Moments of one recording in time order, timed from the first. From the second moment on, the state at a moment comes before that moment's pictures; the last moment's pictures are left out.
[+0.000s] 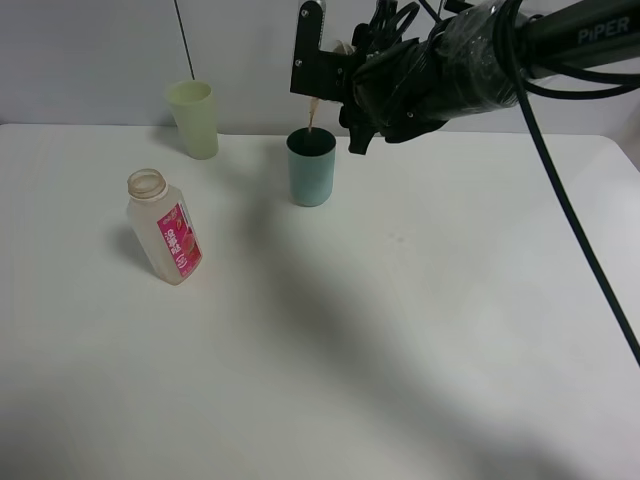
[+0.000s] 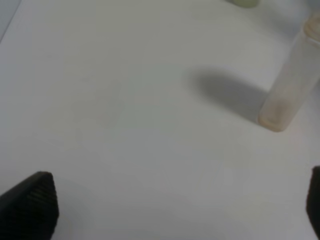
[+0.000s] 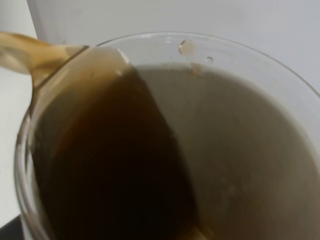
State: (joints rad) left arm -0.02 0.00 -0.51 0.08 1.06 -0.12; right arm 0.67 2.01 -1.31 -1.71 0.56 0.72
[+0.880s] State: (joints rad) left arm -0.02 0.00 -0.51 0.08 1.06 -0.12; right arm 0.68 2.01 -1.32 -1.71 0.55 0.61
